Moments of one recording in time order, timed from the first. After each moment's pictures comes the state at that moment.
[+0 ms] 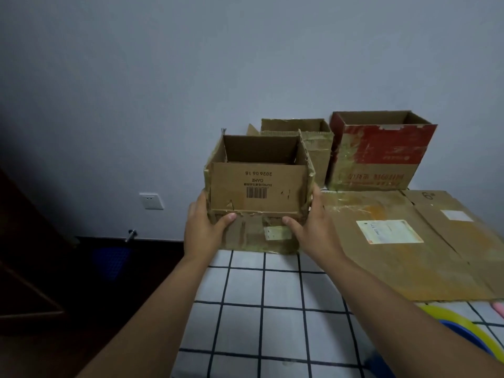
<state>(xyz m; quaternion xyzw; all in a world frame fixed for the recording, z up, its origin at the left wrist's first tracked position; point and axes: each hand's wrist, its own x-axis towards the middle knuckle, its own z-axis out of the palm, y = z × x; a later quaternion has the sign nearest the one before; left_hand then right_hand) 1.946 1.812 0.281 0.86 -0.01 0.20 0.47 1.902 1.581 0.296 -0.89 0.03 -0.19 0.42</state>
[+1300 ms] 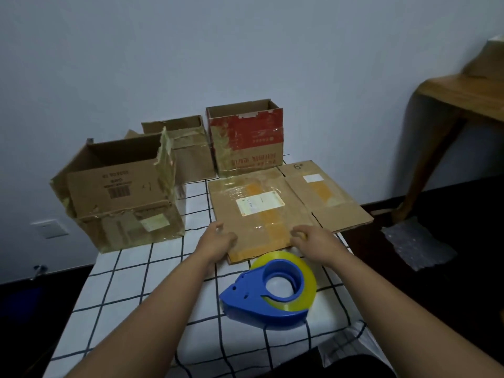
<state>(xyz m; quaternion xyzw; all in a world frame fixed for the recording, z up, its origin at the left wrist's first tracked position) 1.847 1.561 0.272 0.84 0.02 -0.20 0.51 1.740 1.334 0.277 -0.93 0.19 0.03 0.32</state>
